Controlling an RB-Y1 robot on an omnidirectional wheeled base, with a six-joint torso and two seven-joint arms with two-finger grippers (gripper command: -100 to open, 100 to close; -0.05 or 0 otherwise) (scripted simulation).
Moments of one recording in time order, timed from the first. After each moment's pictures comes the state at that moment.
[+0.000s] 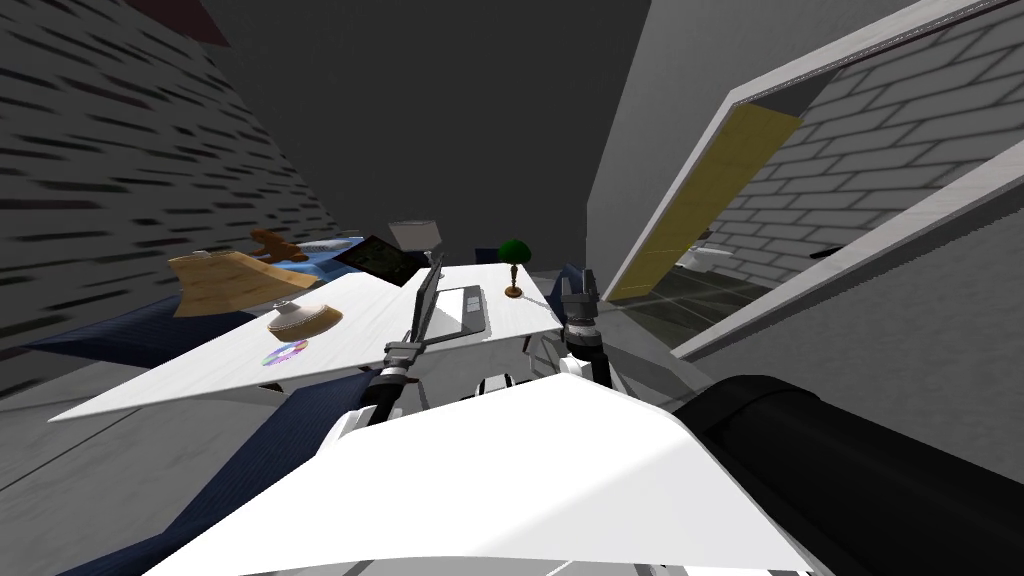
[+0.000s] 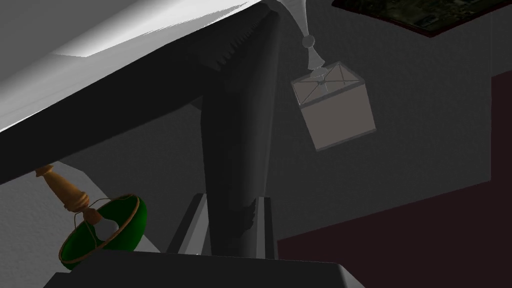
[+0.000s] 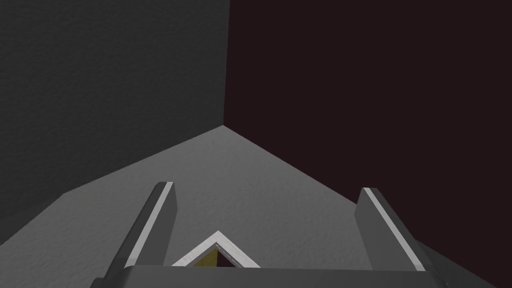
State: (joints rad) left arm 0.30 0.08 0.22 -1.62 -0.83 -0.44 -1.08; right arm 0.52 -0.05 0.01 -2.26 -0.04 -0.62 -0.03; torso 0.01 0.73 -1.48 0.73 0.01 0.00
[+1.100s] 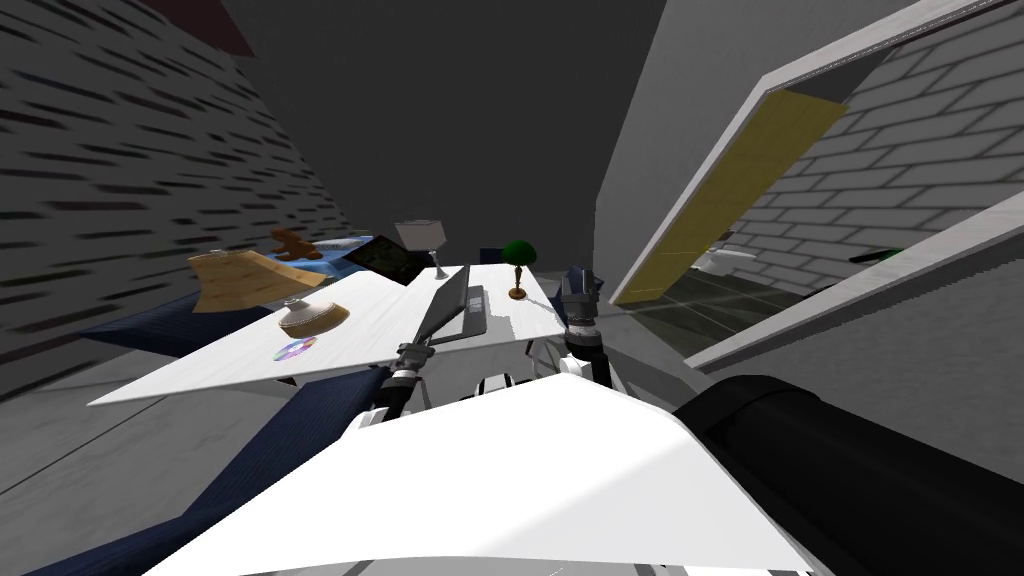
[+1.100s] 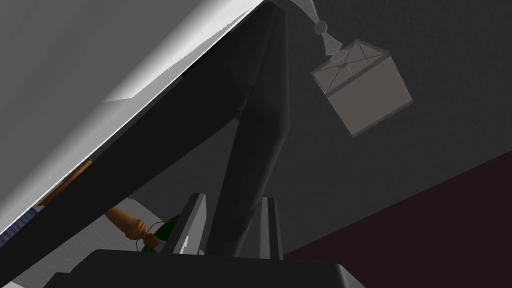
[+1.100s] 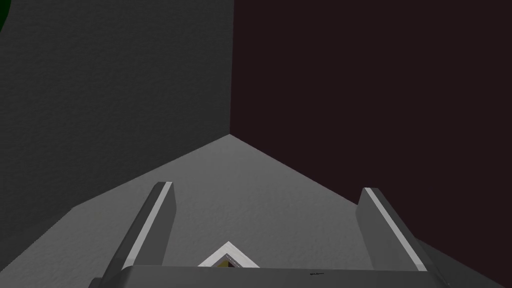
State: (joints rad) left arm 0.29 0.01 0.24 -1.55 -0.91 -0.55 -1.33; right arm 0.52 -0.05 0.01 -2.26 -0.04 -0.62 -0.03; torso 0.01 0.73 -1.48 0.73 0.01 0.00
